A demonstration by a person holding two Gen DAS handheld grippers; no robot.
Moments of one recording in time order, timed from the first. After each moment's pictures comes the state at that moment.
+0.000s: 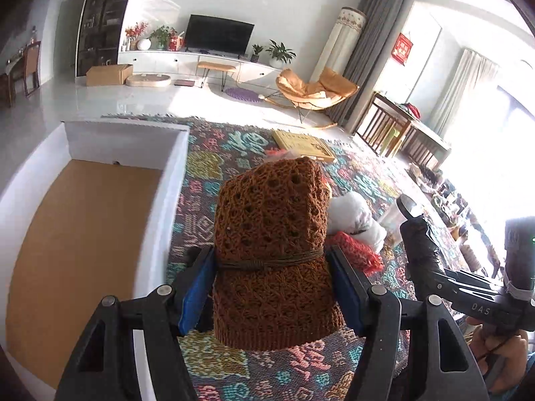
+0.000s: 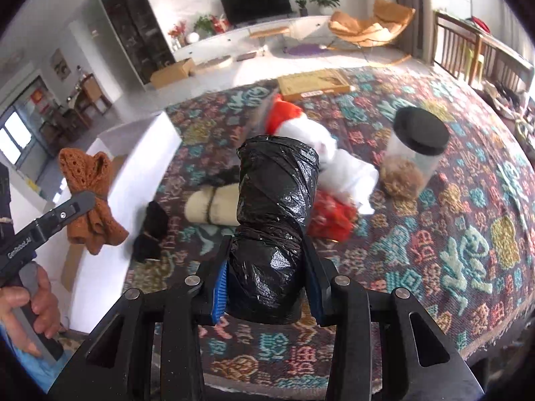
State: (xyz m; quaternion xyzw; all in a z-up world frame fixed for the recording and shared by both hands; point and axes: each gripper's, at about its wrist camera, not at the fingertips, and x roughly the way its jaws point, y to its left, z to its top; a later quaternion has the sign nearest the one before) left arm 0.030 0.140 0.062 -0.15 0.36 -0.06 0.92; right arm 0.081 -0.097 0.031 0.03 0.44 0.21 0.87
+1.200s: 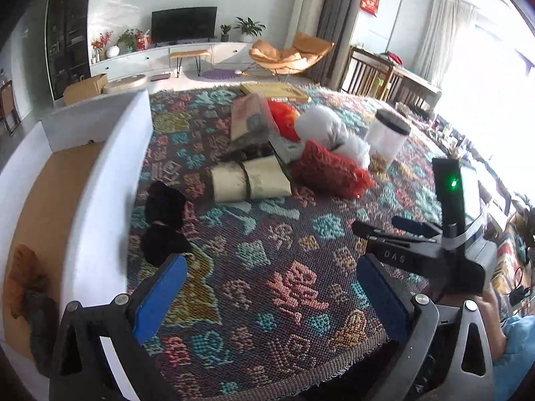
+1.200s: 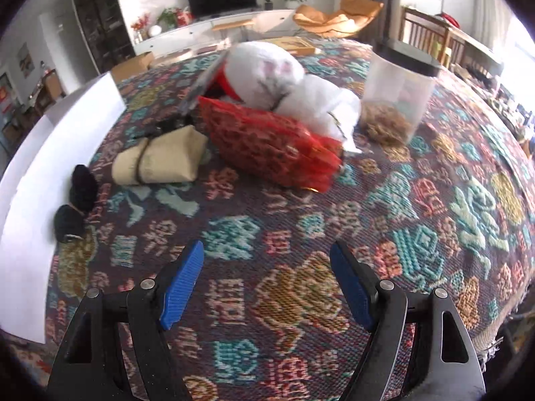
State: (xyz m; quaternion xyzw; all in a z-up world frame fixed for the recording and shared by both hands) left arm 0.014 0.038 -0.030 -0.04 0.43 -0.10 0.90; right arm 0.084 -0.138 -0.103 0.02 0.46 0.05 0.89
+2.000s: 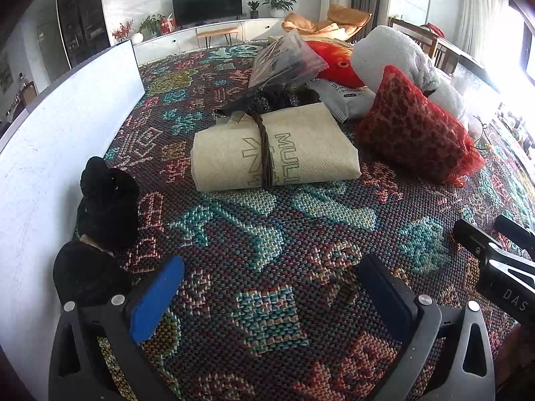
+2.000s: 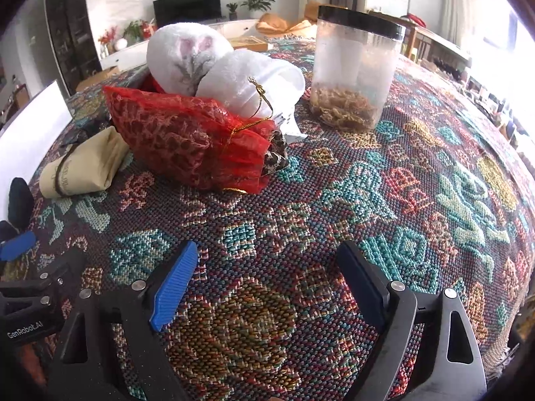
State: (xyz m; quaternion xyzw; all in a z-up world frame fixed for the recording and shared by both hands) left arm 0.101 0.021 -0.128 0.00 0.46 -0.01 0.89; right arm 0.119 -0.158 -0.133 0.01 0.43 -0.01 0.90
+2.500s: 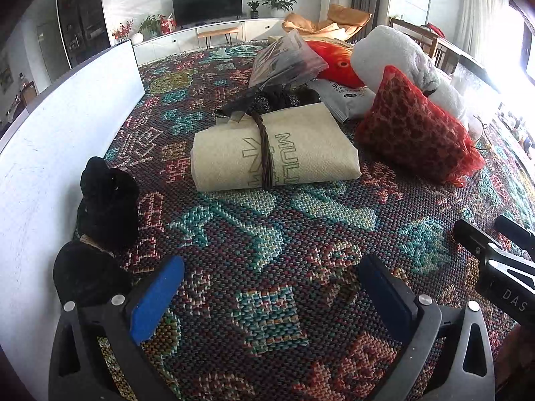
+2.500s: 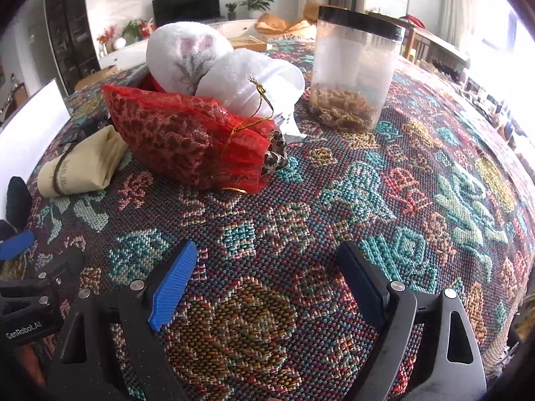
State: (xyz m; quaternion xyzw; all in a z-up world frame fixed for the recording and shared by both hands) left arm 0.101 0.020 -0.127 0.00 0.46 -0.01 0.89; right arm 0.119 -0.160 -0.132 0.01 0.43 -0.01 0.90
